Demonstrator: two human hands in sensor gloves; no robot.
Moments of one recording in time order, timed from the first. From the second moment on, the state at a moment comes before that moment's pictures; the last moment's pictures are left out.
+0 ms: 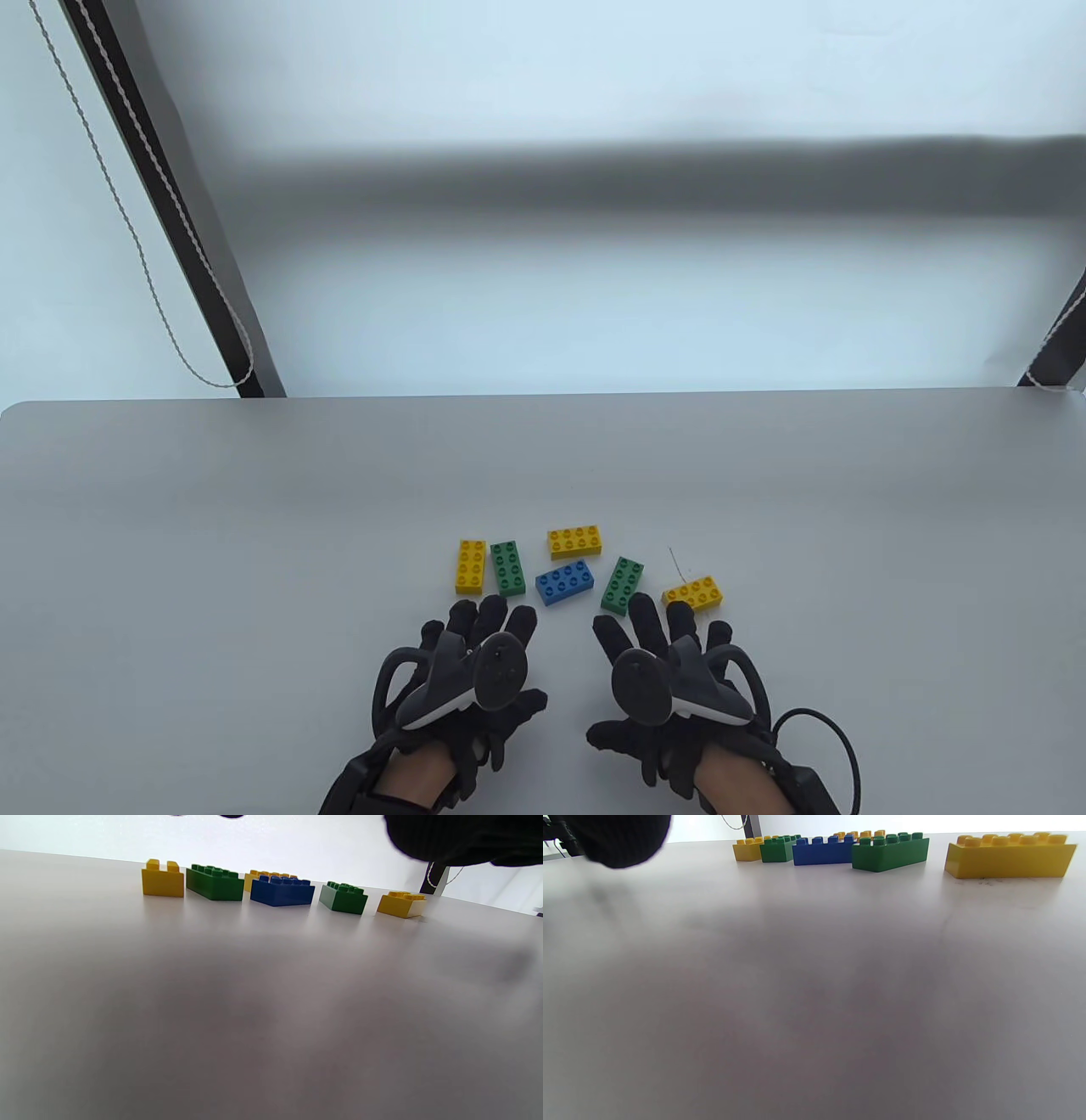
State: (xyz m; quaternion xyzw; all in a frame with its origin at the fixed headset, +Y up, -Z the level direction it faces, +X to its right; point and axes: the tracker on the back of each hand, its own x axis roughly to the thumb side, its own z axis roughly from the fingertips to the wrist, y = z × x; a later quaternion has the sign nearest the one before) left_hand -0.109 -0.748 -0.299 -0.11 -0.16 0.03 0.98; right_hand 0.112 -0.763 -0.294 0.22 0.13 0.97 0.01
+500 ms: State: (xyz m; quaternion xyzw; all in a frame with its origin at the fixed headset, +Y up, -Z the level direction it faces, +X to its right) left_hand -0.134 -0.723 -0.333 -0.06 -0.06 0.04 1.00; right_hand 0.114 -0.759 -0.295 0.23 0.13 0.96 0.03
